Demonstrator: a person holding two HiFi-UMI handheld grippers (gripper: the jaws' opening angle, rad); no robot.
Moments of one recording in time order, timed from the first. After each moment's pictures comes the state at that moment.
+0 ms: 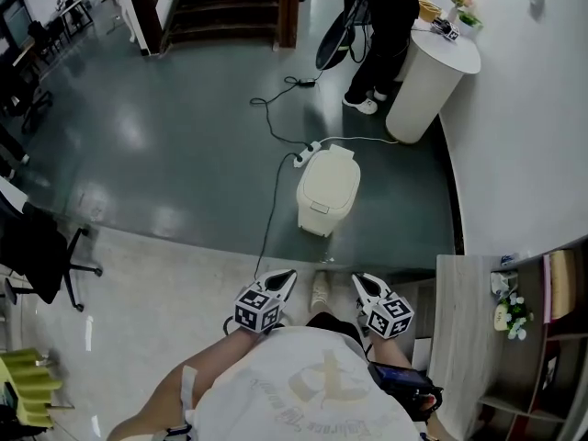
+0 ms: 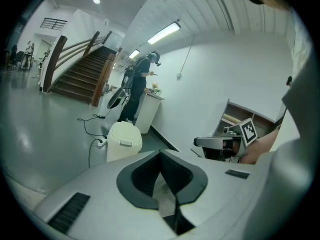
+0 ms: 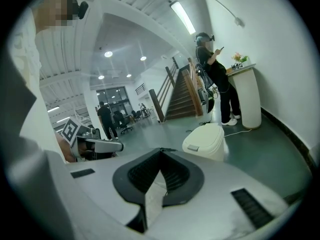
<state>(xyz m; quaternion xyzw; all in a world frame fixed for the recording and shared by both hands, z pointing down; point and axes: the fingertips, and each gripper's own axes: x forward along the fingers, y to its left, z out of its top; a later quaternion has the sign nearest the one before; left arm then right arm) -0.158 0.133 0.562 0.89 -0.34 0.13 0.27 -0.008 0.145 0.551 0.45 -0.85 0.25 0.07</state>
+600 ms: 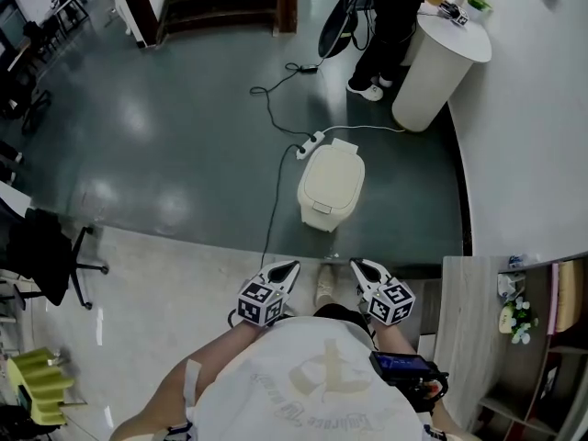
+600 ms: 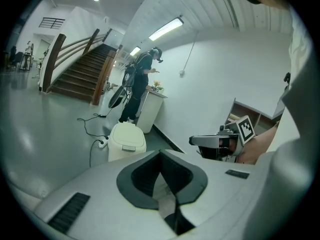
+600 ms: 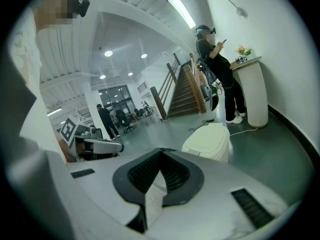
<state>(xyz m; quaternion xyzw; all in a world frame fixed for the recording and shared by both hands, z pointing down) -0.142 0.071 0.568 0.89 -0.35 0.14 0.27 -0.006 0.071 0.562 0.43 -0.86 0.27 0.08</state>
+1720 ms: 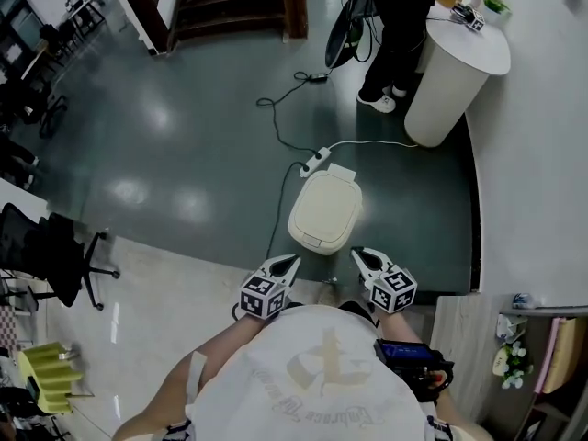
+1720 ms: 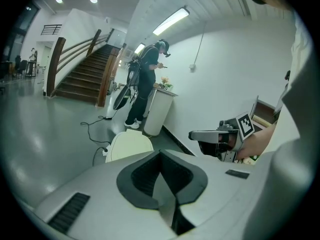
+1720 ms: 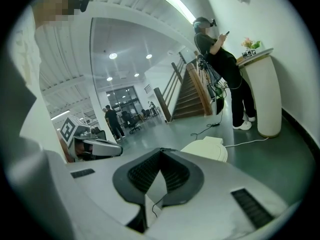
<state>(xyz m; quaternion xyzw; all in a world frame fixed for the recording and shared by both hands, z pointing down) -0.060 -0.073 0.577 0.86 -0.39 0.17 0.27 0.076 -0.092 0.570 0.38 -0.88 0.26 0.07</state>
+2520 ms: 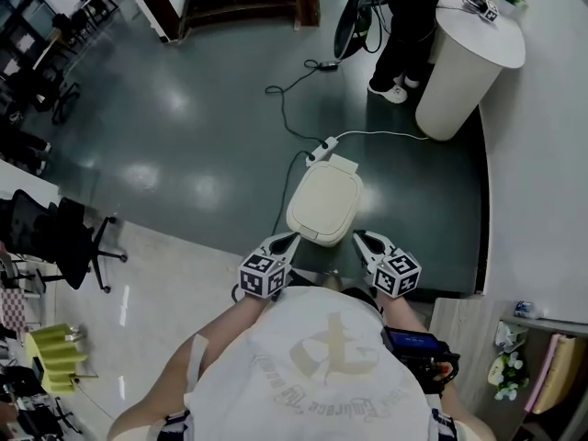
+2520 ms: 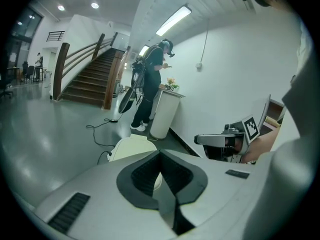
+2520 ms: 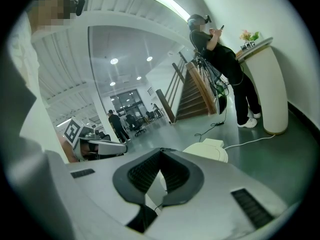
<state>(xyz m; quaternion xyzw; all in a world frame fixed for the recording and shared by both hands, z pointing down) -0.030 -0.118 0.576 0.85 -0.43 0.17 0.26 0.108 -0.128 0.576 0.35 -0.89 0.28 0.05</state>
